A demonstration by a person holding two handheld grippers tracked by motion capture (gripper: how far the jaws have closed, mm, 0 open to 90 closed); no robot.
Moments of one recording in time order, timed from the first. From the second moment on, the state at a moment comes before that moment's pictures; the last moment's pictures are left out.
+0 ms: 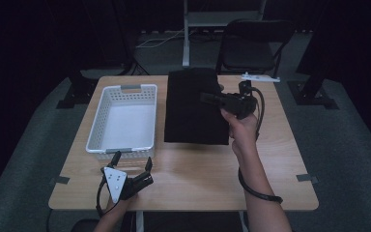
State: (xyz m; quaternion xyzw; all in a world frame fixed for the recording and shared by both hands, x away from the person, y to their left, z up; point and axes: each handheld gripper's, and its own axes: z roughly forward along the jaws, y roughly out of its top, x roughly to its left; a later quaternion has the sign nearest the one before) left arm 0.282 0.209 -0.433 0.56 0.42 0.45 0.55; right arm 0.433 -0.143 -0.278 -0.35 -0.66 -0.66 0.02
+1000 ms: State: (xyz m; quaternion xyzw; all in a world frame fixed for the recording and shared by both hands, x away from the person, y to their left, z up) left arm 0.282 0.209 -0.433 0.56 0.42 0.45 0.55; right arm 0.455 -0.075 -0.264 -0.32 -0.66 -0.68 0.05
